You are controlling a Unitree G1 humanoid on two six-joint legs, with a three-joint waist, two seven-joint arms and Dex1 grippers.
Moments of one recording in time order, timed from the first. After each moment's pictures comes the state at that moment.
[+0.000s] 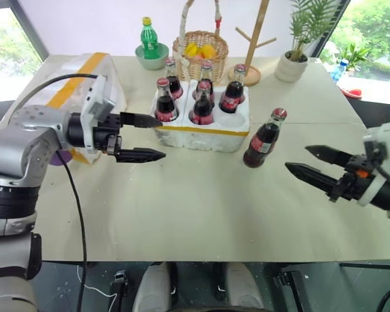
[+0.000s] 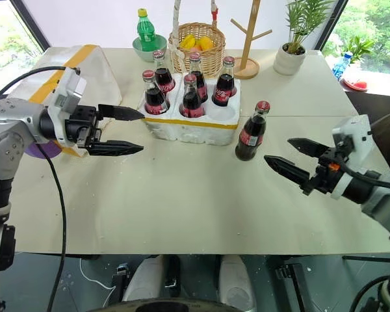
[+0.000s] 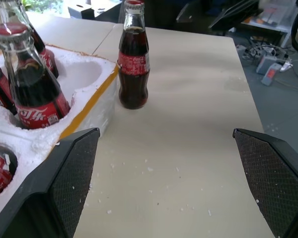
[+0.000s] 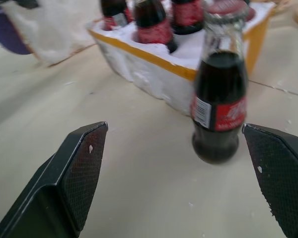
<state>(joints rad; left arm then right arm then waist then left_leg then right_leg) -0.72 0.85 0.01 -0.07 -0.63 0.67 -1.33 -0.09 -0.67 -0.64 -0.63 0.79 1.09 0.67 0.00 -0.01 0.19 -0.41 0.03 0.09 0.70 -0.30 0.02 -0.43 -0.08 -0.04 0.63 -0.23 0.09</state>
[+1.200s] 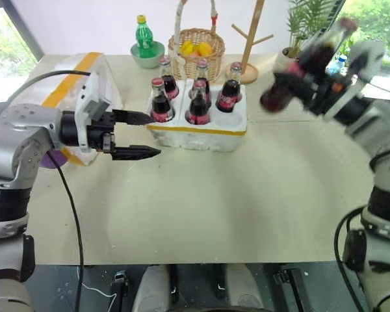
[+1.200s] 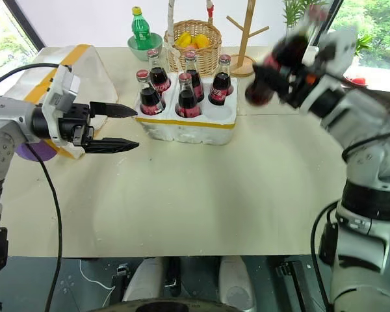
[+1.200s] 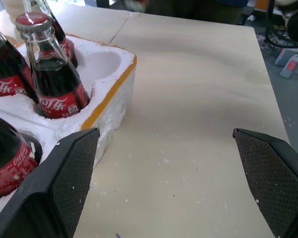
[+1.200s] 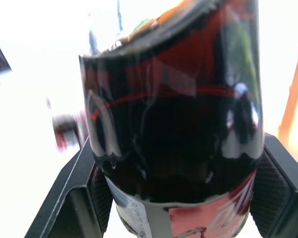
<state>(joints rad) -0.69 0.90 0.03 -0.09 -0.62 0.68 -1.27 -0.82 -0.63 -0.32 -0.15 0.73 0.82 0.55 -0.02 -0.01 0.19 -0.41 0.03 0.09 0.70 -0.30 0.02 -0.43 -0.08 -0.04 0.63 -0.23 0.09</state>
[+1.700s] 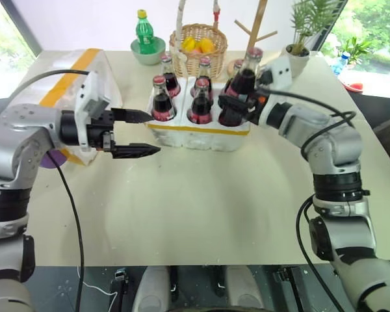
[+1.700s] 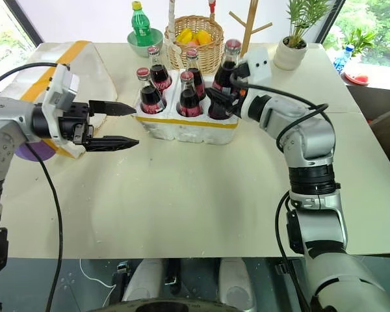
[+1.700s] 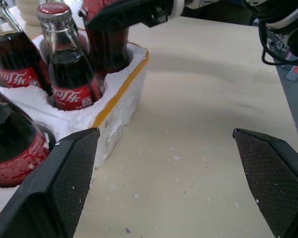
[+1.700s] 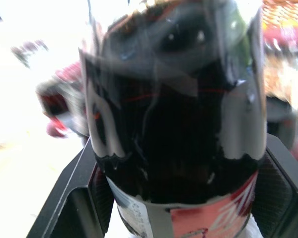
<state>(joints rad) -0.68 0.90 0.06 -0.09 -0.62 0.67 -1.25 -0.83 -0.43 0.00 0.09 0.46 0.78 0.44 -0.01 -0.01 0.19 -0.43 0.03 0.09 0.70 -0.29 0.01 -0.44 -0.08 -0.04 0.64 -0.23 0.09</state>
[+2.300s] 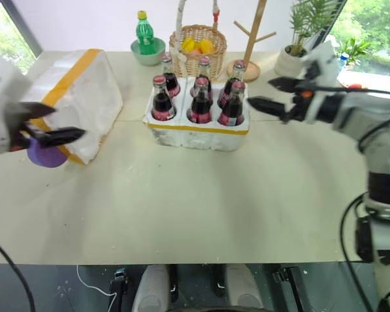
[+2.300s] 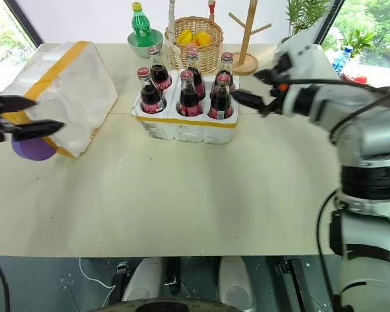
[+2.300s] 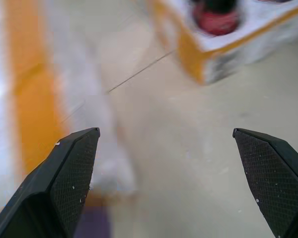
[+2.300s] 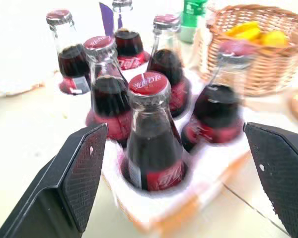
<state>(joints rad) -0.43 1.30 0.51 -0.35 -0.57 1.36 -0.84 -0.85 -0.81 -0.13 -0.03 0.56 0.91 0.77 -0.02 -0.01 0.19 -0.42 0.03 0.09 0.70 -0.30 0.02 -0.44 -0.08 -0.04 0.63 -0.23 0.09</state>
